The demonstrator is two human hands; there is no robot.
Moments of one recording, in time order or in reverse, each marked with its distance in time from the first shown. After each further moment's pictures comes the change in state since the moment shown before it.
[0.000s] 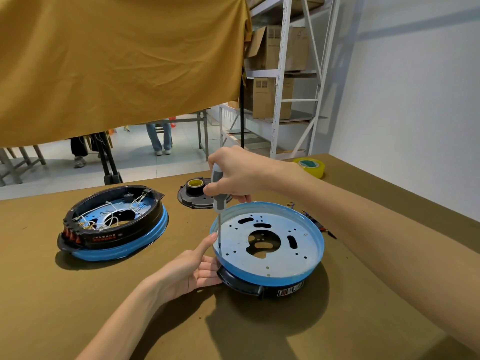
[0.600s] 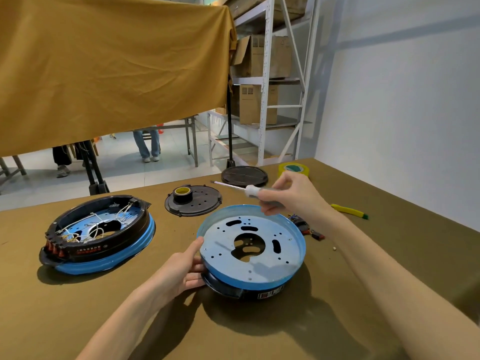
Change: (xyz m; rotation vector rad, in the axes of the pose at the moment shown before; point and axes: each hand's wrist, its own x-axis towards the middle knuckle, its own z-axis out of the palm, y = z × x) left_hand -0.014 0.012 0.019 -0.022 0.169 0.059; right_hand -0.095 0.090 0.016 0.875 0.443 0.328
